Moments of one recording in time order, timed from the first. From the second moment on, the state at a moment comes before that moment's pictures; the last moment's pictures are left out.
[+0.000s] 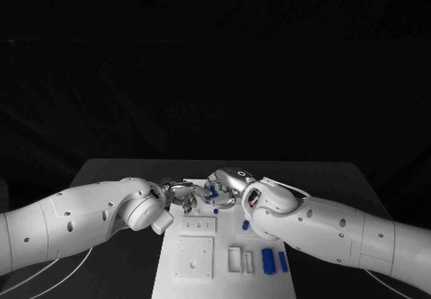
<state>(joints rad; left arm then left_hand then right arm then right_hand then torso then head) 1.37 -0.71 -0.19 1.39 -0.37 -0.19 -0.22 0.85 -0.09 0.51 -0.20 0.06 1.09 0.05 0.30 0.60 1.38 -0.06 0.70 0.46 1.18 -0.16 1.23 0.57 0.05 0.86 -0.11 1.05 1.15 1.20 -0.48 -0.01 1.35 -1.58 -0.35 -0.22 1.05 -0.12 0.80 -0.25 0.07 0.99 0.05 0.36 0.46 1.17 -0.03 1.18 1.24 1.31 -0.13 1.26 0.96 0.17 1.25 -0.09 1.13 1.31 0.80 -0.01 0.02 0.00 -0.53</state>
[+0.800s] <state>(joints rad) 1.37 -0.70 -0.19 1.38 -0.37 -0.18 -0.23 0.90 0.00 0.56 -0.26 0.12 1.09 0.05 0.29 0.60 1.38 -0.06 0.71 0.45 1.17 -0.16 1.25 0.55 0.05 0.85 -0.11 1.07 1.13 1.20 -0.48 -0.01 1.35 -1.58 -0.35 -0.23 1.04 -0.13 0.80 -0.25 0.07 0.99 0.04 0.36 0.46 1.17 -0.03 1.19 1.24 1.31 -0.13 1.26 0.96 0.18 1.25 -0.09 1.13 1.31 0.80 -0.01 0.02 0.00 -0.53</state>
